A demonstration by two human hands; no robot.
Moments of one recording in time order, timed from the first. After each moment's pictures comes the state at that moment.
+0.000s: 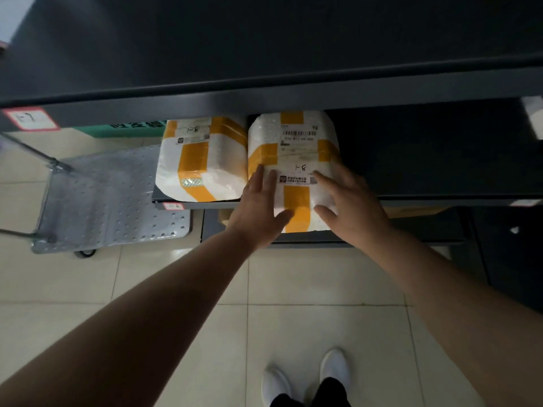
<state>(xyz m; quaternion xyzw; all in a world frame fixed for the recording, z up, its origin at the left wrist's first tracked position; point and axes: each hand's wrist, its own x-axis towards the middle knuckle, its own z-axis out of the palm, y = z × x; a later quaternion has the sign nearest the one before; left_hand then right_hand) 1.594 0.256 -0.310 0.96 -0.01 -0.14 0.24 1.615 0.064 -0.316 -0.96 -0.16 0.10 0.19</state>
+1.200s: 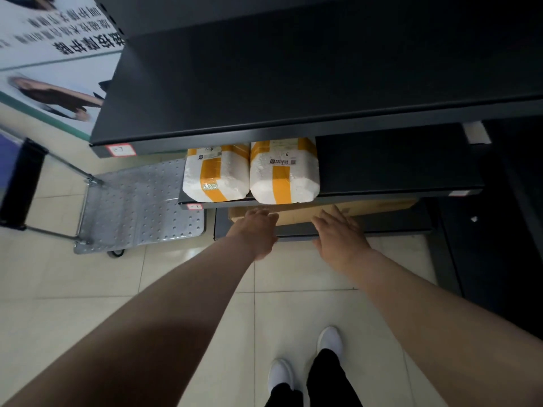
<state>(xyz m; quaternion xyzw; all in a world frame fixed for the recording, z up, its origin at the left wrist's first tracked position) 1.523 0.224 -0.189 0.95 -0.06 -0.30 0.04 1.522 0.041 -0.229 -0.95 -0.16 0.27 0.08</state>
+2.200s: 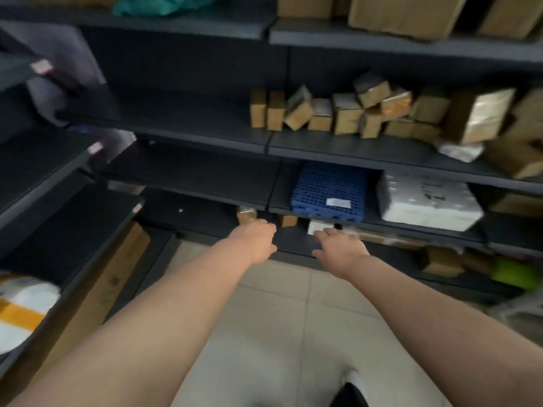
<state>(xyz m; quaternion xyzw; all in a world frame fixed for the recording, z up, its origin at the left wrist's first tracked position) 1.074 -0.047 -0.016 0.70 -0.68 -0.19 -0.08 0.881 -0.093 -0.032 -0.85 0.49 0.15 0.11</state>
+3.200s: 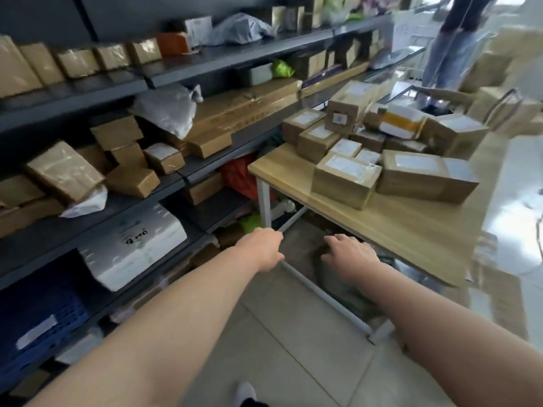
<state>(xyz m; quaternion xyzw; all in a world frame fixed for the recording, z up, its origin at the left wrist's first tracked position) 0.375 -0.091 0.029 0.29 -0.94 -0.13 -0.14 0.227 0.047 -0.005 -0.47 0.87 0.01 0.13</state>
